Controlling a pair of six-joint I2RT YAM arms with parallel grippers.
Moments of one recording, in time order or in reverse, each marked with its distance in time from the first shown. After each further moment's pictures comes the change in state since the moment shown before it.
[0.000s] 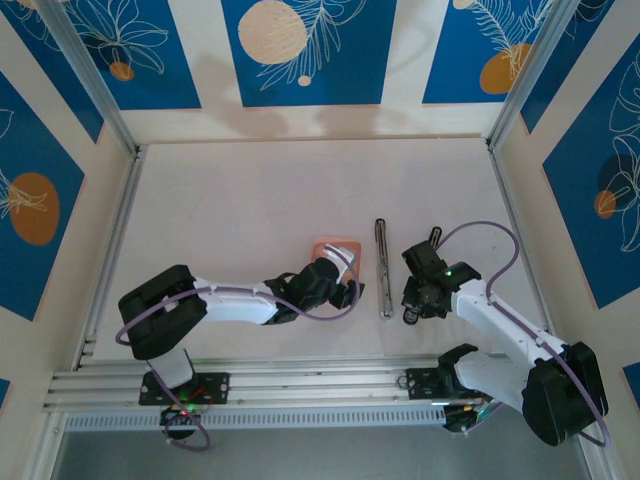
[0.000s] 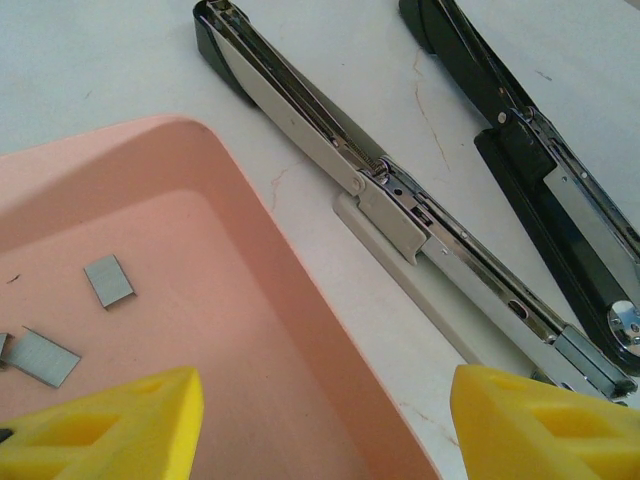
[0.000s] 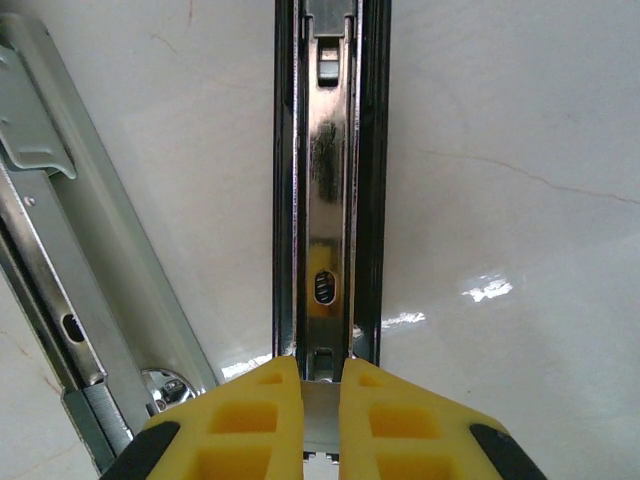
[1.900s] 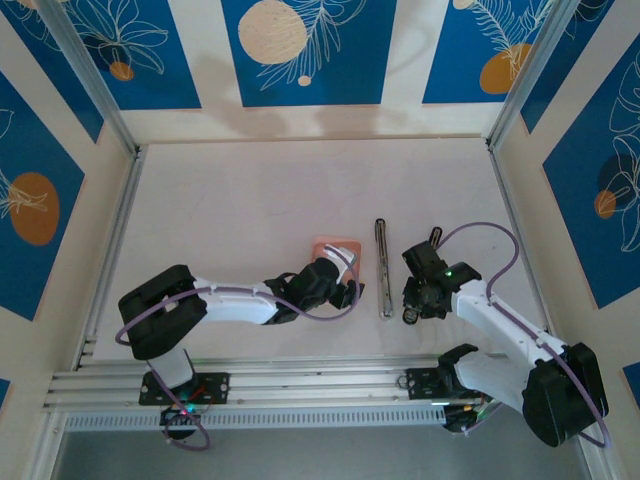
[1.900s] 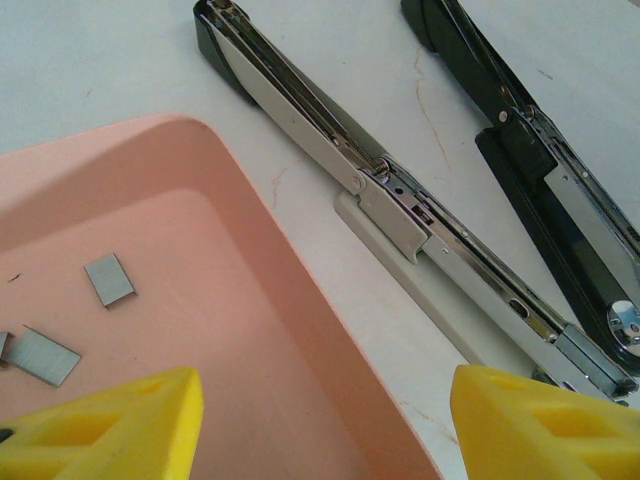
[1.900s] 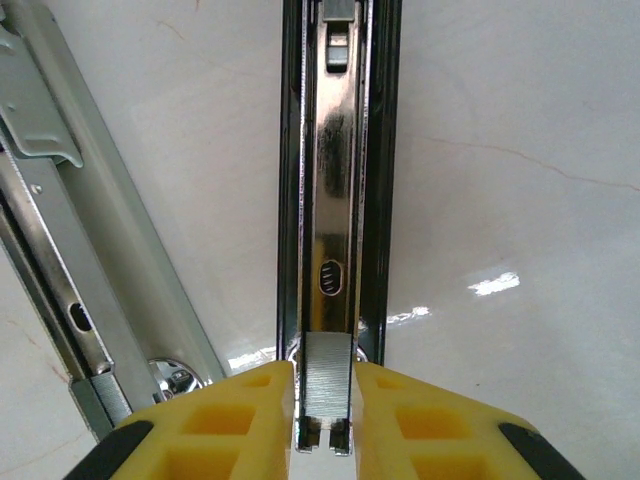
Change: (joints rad) left arm 0.000 0.000 0.002 -0.003 0.000 0.000; right arm 0.000 -0.005 -0.002 -0.001 -0.021 0.001
